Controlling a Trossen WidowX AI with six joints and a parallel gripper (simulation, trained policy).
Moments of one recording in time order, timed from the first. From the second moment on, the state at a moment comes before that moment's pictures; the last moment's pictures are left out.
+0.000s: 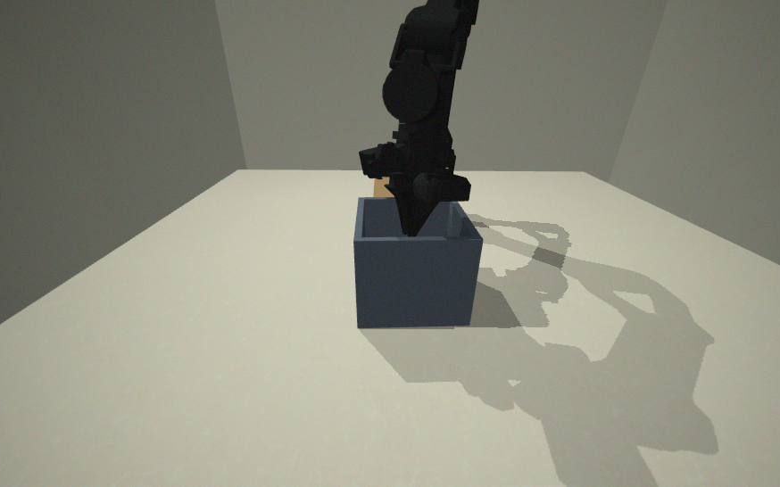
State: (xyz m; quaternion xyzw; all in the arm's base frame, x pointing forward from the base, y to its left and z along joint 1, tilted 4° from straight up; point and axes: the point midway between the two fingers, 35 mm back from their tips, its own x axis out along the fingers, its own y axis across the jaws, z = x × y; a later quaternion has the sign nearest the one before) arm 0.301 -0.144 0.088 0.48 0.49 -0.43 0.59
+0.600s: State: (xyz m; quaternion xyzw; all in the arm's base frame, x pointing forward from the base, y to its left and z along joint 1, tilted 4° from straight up) arm 0.309 -0.143 0.061 0.47 0.52 -0.41 0.59
